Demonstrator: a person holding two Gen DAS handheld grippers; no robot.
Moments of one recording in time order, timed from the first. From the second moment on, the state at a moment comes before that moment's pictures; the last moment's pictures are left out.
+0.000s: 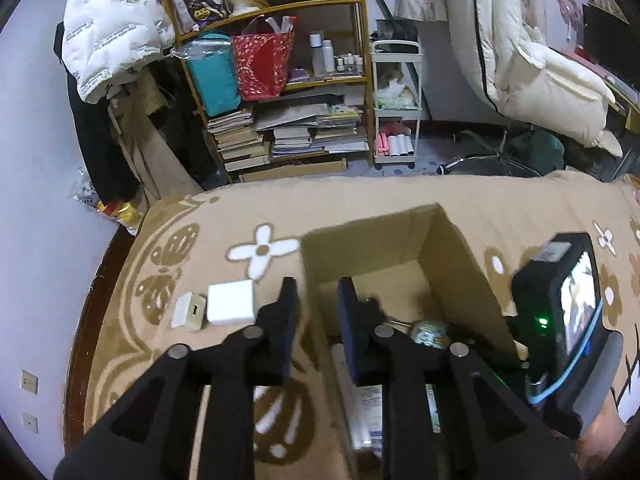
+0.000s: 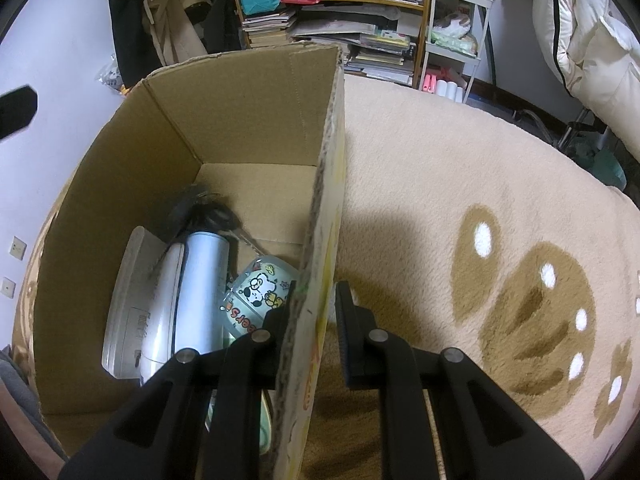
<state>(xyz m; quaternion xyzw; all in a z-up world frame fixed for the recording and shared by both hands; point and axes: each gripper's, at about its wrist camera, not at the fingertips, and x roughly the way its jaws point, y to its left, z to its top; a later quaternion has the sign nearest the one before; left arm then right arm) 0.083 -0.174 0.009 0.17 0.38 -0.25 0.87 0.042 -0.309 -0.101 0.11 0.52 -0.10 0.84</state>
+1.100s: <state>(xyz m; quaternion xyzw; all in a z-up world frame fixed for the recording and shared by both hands) 0.243 -0.063 -0.101 0.16 0.48 -0.13 0.85 0.042 -0.313 -0.102 0.11 0.53 -0.10 0.84</state>
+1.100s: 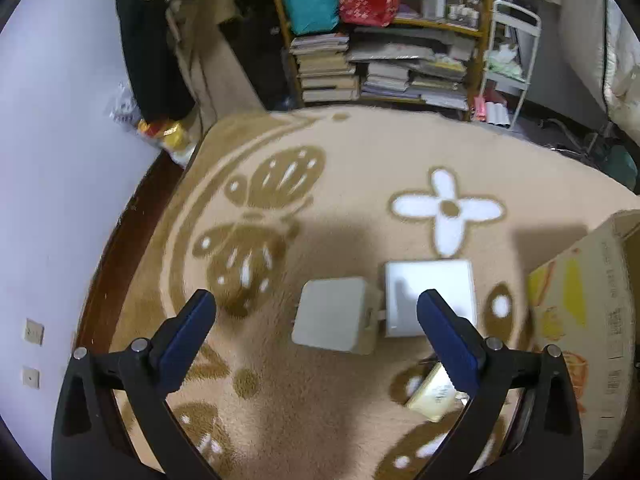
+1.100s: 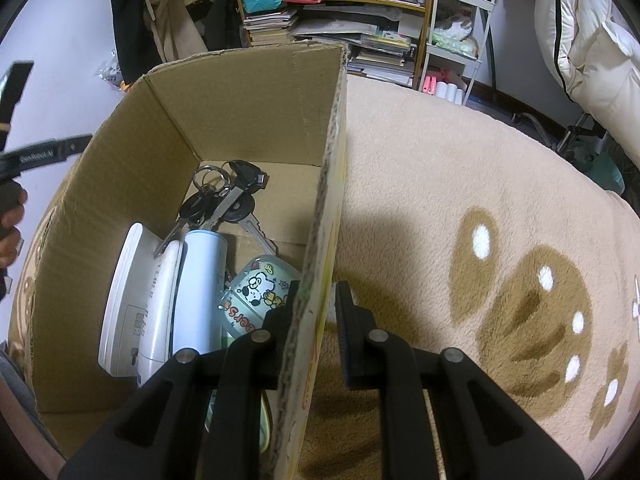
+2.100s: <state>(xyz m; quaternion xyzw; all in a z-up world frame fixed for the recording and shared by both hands) 0.252 -0.050 -0.133 0.10 0.50 -0.17 0.84 0.041 -0.315 -0.102 0.11 0.53 -0.10 0.84</state>
